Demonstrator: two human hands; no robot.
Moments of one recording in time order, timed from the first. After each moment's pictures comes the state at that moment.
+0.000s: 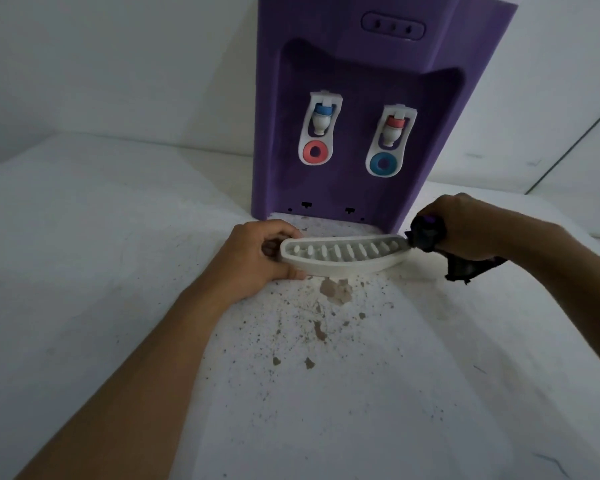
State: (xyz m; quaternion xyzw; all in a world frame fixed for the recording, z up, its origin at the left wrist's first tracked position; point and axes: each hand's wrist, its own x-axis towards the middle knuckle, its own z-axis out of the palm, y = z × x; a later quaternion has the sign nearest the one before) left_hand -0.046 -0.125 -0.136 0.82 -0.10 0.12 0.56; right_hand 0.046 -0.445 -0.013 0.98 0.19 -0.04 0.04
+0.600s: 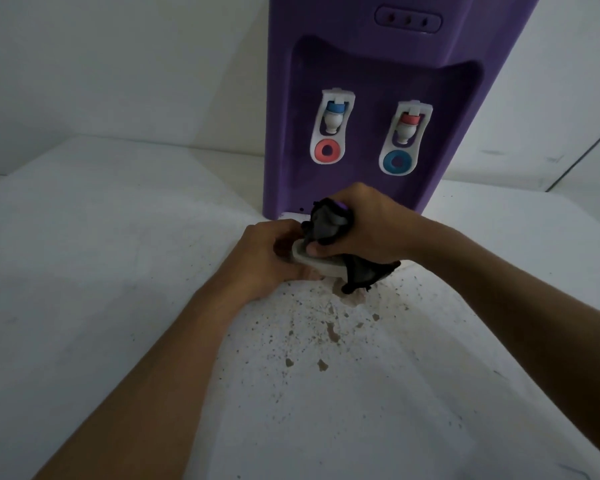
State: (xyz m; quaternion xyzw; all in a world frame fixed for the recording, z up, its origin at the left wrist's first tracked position) left_hand -0.044 -0.125 -0.136 0.82 -0.10 0.12 0.55; right_hand 0.006 -0.321 -0.025 0.88 0.41 -0.06 -0.23
